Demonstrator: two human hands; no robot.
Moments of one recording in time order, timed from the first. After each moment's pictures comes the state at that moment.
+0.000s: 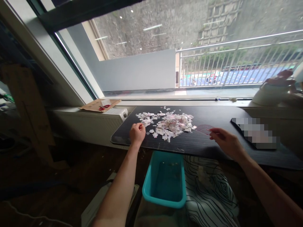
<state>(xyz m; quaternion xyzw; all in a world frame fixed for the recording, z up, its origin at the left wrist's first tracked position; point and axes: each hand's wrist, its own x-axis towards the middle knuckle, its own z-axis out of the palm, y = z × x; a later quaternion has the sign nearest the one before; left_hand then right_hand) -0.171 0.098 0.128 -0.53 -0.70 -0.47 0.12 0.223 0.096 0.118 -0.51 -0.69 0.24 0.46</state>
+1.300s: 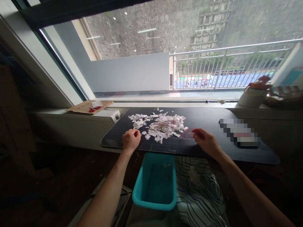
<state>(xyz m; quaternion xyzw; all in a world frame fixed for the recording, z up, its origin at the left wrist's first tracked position) -0.165 0.080 0.114 -0.61 -0.71 -0.33 0.13 0.197 0.099 0.122 -0.50 -0.72 0.20 0.43</state>
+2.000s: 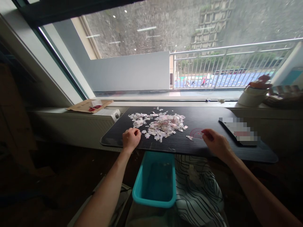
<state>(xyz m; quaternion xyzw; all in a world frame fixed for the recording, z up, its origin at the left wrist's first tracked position) -0.163 0.080 0.115 -0.60 -0.72 -0.32 0.13 0.223 0.079 0.129 -0.55 -0.72 0.12 0.40</state>
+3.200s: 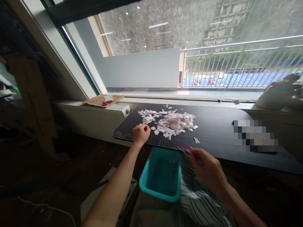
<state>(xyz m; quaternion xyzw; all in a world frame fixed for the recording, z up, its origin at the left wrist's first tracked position) -0.157 0.077 0.117 -0.59 -0.74 -0.30 0.13 0.149 0.001 0.111 -0.43 -0.79 0.07 0.43</state>
